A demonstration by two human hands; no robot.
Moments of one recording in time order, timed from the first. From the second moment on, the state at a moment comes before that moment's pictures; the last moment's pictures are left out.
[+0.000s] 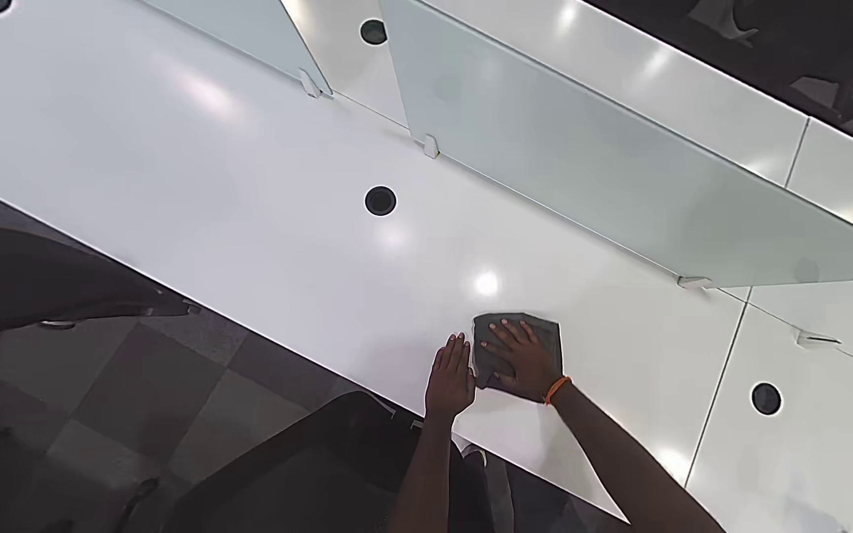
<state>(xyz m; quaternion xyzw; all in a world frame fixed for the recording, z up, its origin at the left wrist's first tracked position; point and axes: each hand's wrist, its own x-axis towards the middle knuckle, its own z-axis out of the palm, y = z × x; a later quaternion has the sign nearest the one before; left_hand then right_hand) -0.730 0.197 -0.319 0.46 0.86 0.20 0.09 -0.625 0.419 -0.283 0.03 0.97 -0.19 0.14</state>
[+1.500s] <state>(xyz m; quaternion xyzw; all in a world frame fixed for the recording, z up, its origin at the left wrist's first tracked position) -0.729 0.199 -0.316 0.46 0.86 0.21 0.10 -0.928 0.499 -0.300 0.34 0.94 -0.06 -0.01</state>
